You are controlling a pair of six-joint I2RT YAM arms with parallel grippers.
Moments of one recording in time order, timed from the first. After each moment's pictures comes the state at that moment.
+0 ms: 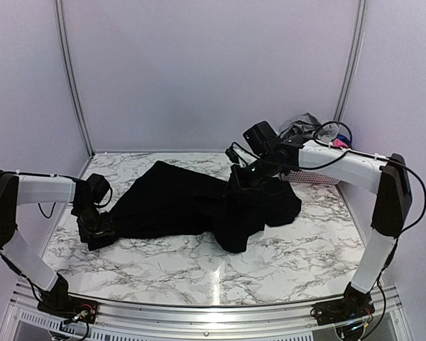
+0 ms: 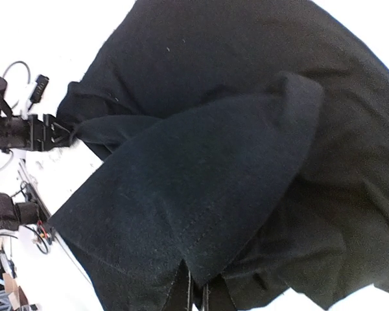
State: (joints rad) left arm -0.26 1.55 0.82 -0.75 -0.07 -0.64; right arm 0.69 1.82 1.55 -0.64 -0.35 0.44
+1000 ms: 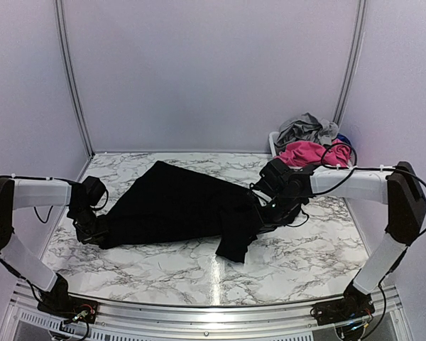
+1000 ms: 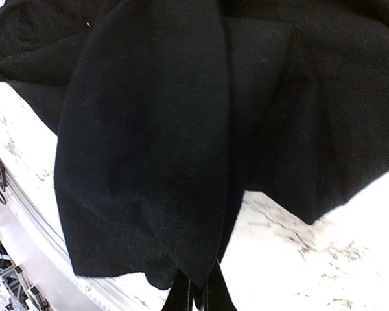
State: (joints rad) left arm -0.24 1.50 0.76 -0.76 -0.03 -0.70; right arm 0.65 1.67 1.14 -0.70 -0.39 0.39
